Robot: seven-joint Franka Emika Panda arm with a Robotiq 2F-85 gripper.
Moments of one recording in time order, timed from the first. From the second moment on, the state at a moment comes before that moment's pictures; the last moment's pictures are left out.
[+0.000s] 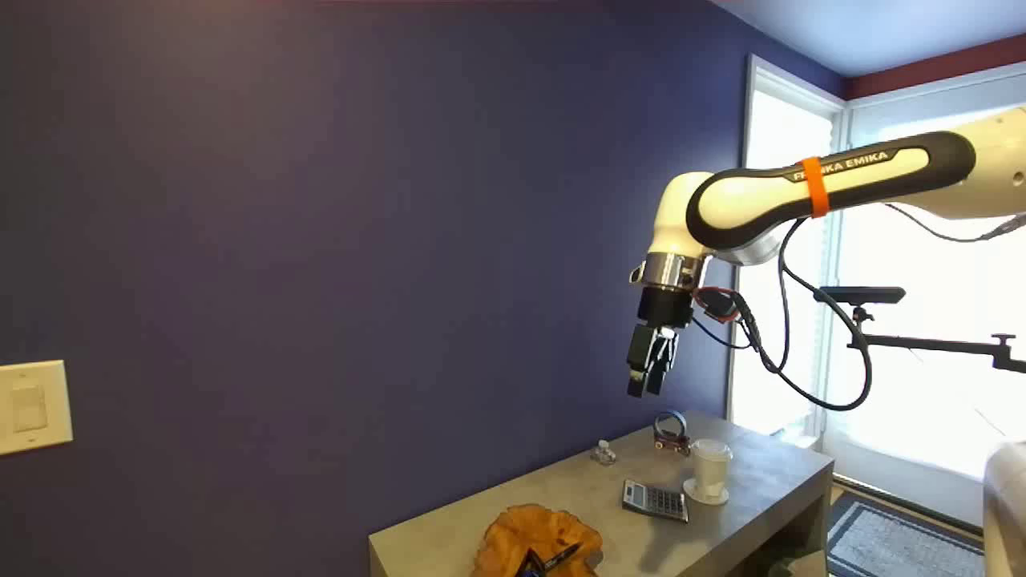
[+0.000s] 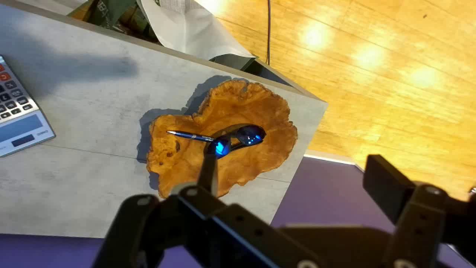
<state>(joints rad) 0.14 -0.48 -0.01 -2.30 0.25 1.94 -0.07</state>
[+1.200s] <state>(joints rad) 0.15 -0.38 0.01 -2.27 0.17 1.95 -0.31</state>
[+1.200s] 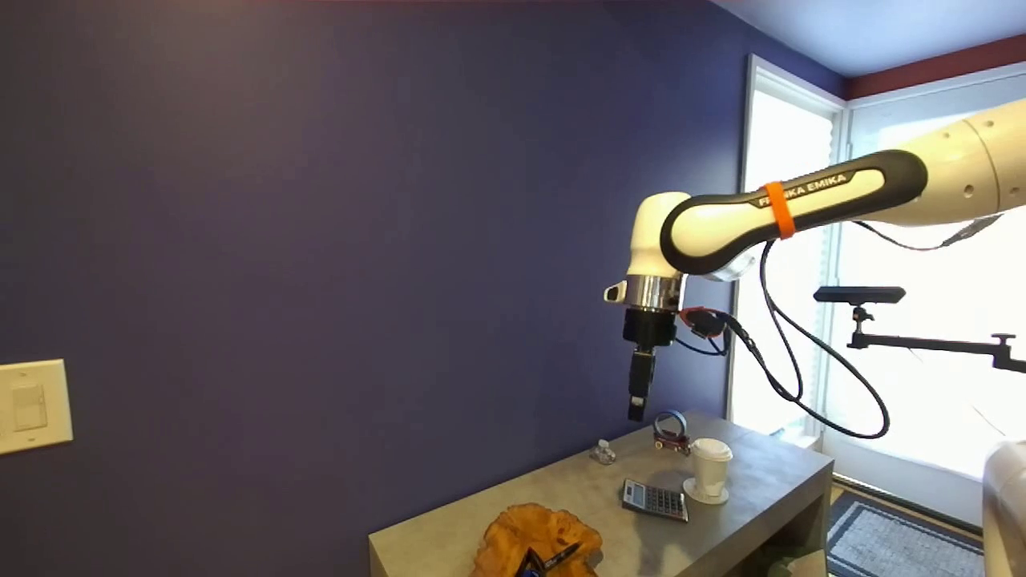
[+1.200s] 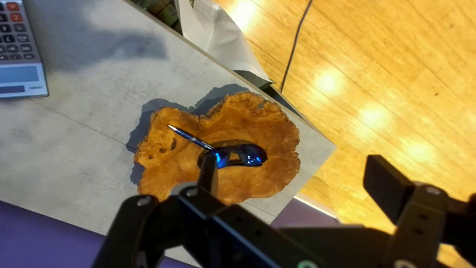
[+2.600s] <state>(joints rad) 0.09 0.23 0.07 -2.08 0.06 2.27 -0.72</state>
